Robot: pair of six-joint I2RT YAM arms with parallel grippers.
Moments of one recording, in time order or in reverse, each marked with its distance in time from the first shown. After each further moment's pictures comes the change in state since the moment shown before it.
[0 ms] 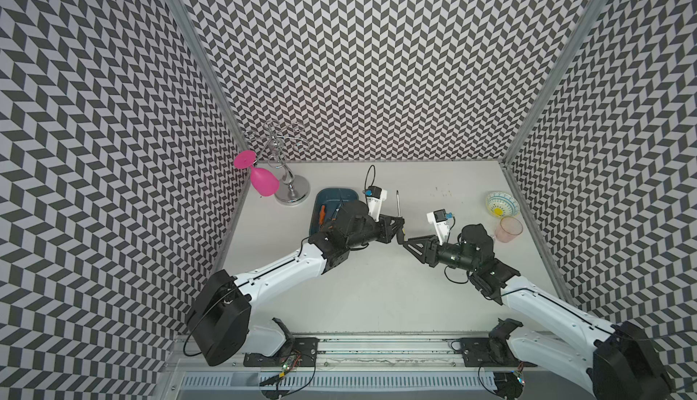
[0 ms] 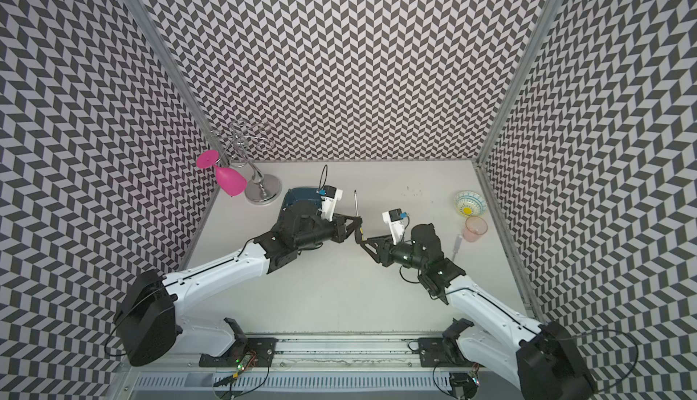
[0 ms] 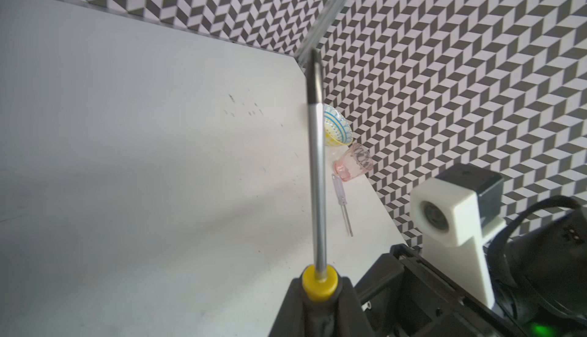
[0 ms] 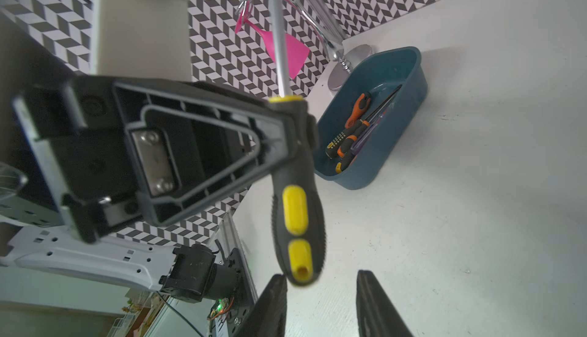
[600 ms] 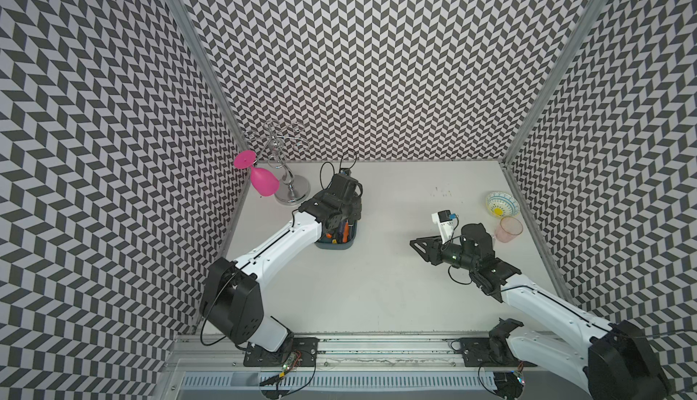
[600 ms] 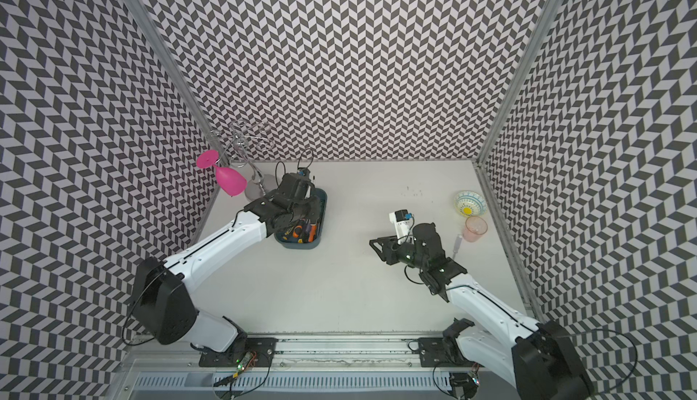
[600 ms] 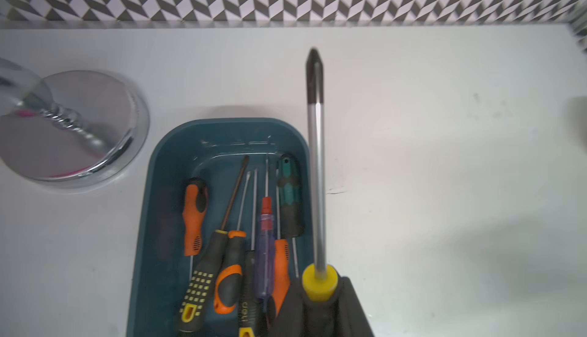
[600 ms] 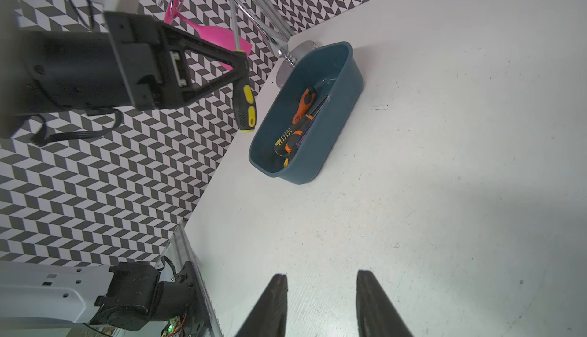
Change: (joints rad) left arm 0.200 0.193 0.324 -0.618 -0.453 0.244; right arm -0.054 0.018 -0.003 -0.088 0.069 -0.055
